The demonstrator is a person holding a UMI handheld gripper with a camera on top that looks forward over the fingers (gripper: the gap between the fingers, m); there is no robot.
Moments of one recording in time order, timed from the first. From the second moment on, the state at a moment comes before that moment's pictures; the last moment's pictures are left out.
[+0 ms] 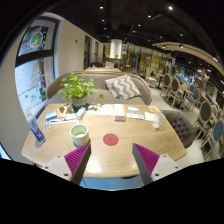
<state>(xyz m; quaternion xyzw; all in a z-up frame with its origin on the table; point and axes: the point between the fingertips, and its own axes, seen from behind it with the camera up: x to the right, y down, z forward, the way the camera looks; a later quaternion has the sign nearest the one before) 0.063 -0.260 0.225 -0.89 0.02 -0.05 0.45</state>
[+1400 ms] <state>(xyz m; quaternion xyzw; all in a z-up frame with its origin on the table) -0.391 -0.082 0.087 -0.84 -0.04 0.05 0.54</state>
